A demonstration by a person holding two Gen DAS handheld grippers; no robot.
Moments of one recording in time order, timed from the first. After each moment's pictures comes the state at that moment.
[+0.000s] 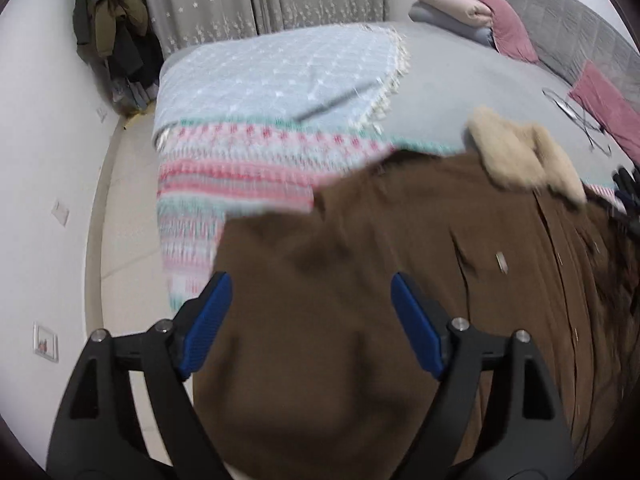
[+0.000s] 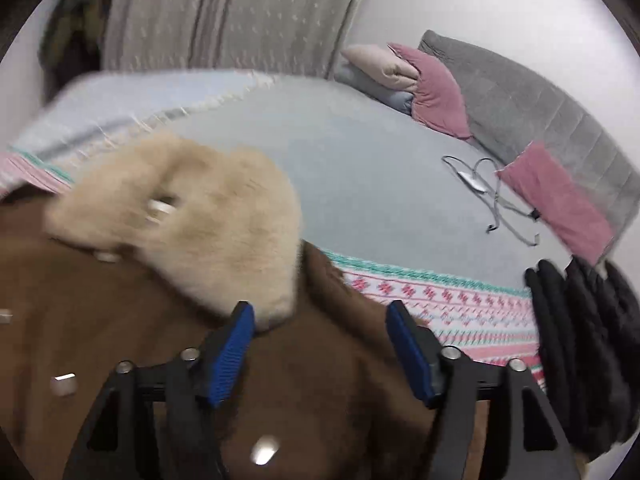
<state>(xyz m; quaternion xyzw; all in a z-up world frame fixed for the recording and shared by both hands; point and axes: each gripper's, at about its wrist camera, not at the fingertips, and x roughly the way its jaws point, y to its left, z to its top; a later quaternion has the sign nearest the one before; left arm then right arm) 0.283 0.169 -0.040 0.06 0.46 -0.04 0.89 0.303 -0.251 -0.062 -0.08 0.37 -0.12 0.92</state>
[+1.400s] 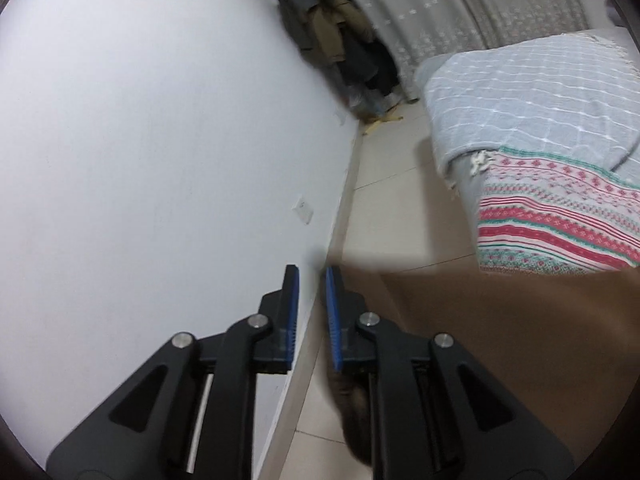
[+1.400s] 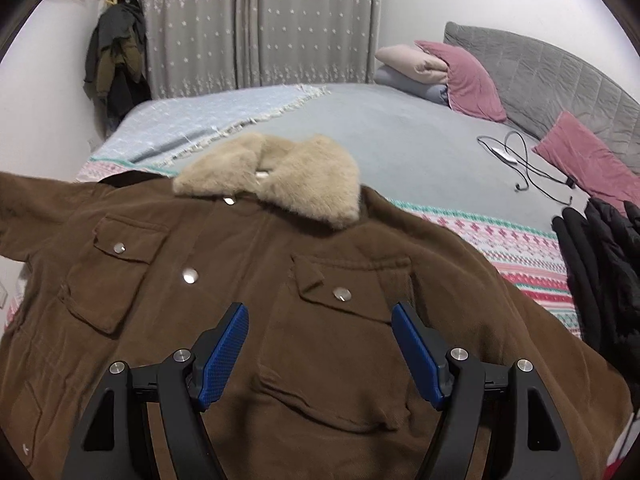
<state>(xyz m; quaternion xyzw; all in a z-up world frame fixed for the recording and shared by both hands) 0.337 0.352 0.024 0.17 0.36 0.38 0.83 0.201 -0.254 -0.054 -0.01 0.38 -0.03 0.92</state>
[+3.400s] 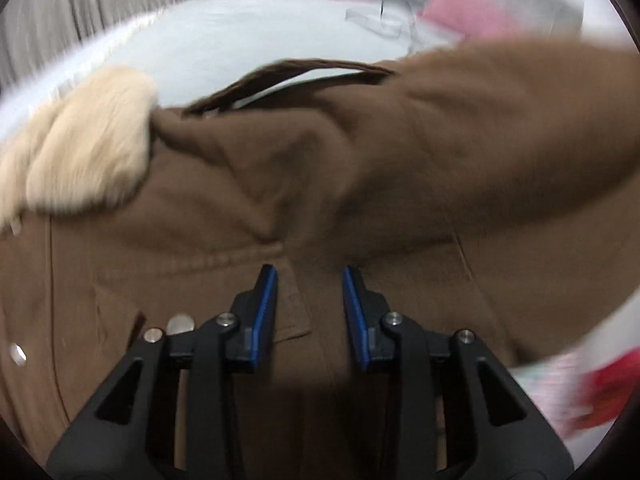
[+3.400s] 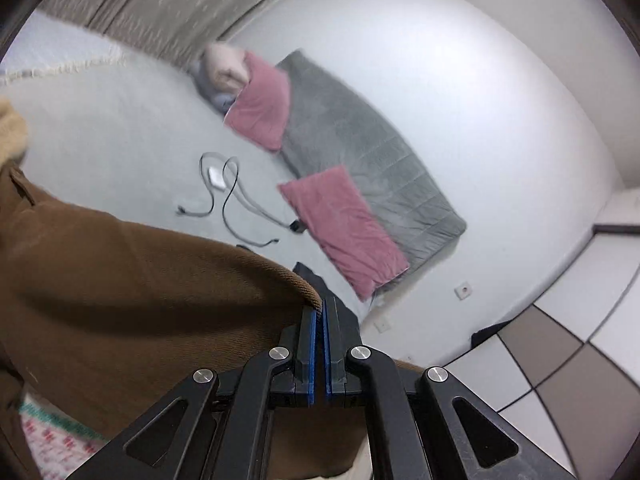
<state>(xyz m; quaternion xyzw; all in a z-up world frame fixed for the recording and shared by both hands) 0.273 -0.376 -0.129 0.14 0.46 -0.21 0.85 0.160 -0.531 0.084 -0.30 0.36 -0.37 0.80</state>
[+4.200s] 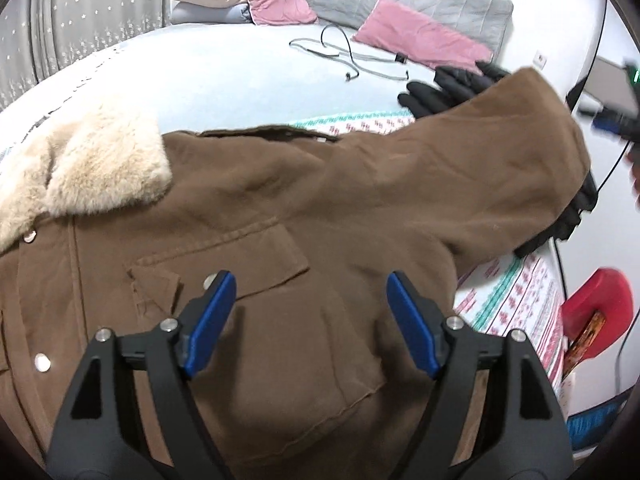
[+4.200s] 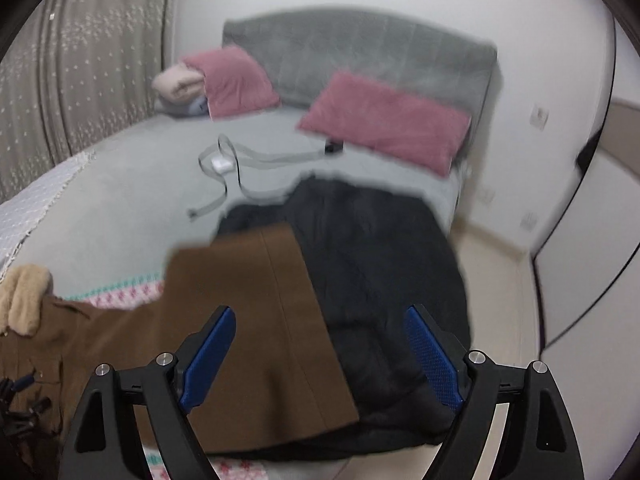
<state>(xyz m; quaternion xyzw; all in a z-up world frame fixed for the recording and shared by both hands) 0.237 -0.295 -0.081 0.07 0.42 -0.36 0.83 0.077 -0.692 0.063 0.08 0.38 -0.31 0.87</state>
